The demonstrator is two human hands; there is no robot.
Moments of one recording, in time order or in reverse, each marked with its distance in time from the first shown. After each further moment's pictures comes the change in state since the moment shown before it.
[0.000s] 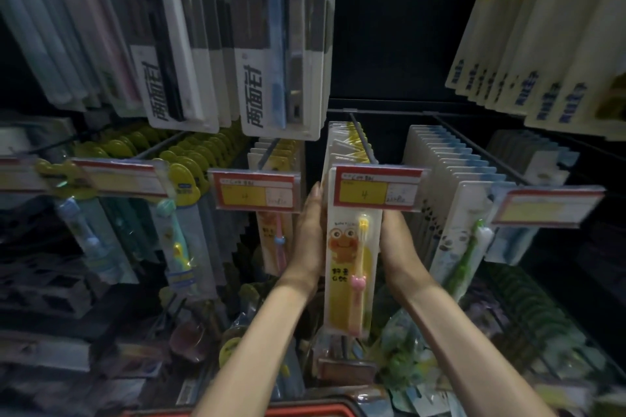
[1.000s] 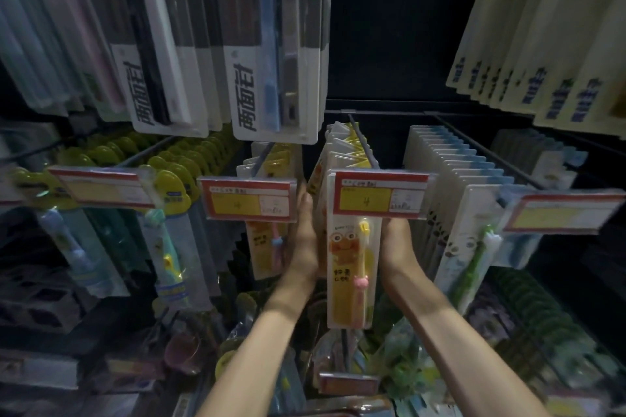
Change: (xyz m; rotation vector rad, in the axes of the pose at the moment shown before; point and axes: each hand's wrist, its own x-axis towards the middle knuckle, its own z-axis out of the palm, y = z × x) left_hand 0.019 -0.014 0.000 0.007 0.092 -0.007; right_hand 0.023 0.014 0.001 0.106 0.042 -0.057
